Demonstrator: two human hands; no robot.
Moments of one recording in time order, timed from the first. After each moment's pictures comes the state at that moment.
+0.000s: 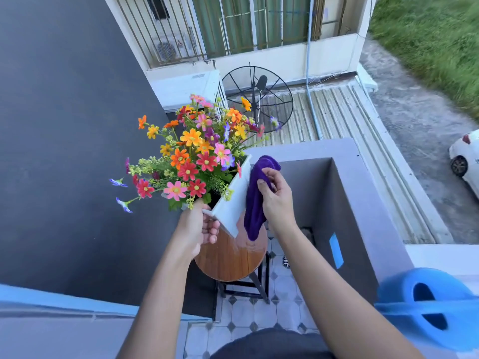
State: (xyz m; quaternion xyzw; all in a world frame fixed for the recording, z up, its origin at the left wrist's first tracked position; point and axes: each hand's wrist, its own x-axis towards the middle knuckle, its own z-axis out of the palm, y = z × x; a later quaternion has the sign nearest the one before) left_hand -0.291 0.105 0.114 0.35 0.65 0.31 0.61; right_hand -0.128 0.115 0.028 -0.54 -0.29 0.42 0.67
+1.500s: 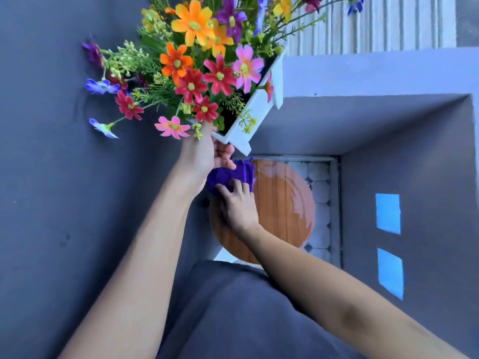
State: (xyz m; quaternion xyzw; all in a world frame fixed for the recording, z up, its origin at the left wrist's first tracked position) left_hand -0.332 0.372 -0.013 0.33 0.64 0.28 0.63; right_hand -0.312 0.259 -0.241 -0.72 -0.62 0.27 0.12
